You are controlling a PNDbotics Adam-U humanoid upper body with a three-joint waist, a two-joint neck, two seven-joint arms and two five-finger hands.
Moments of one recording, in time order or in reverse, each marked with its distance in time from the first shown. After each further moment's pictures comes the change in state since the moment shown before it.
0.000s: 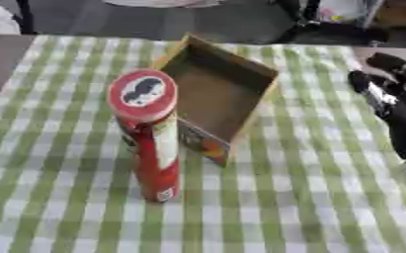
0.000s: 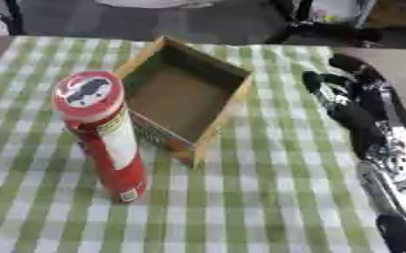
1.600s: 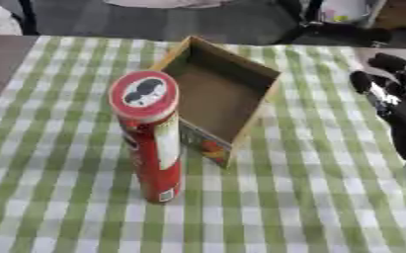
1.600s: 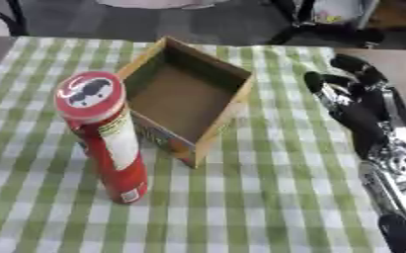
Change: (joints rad) left arm -0.012 0.073 -0.092 -0.040 -0.088 -0.010 -0.456; right arm -0.008 0.002 0.001 0.007 0.000 0.003 0.008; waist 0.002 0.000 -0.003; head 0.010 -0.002
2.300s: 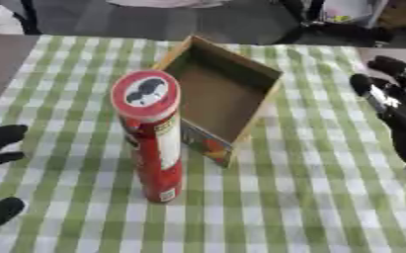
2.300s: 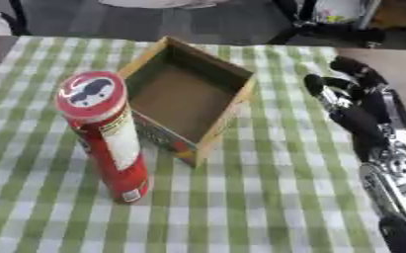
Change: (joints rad) left arm -0.022 0.046 -0.095 0.034 0.018 0.020 -0.044; right arm -0.008 0.008 0.008 0.006 0.000 0.004 0.013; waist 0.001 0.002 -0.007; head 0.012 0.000
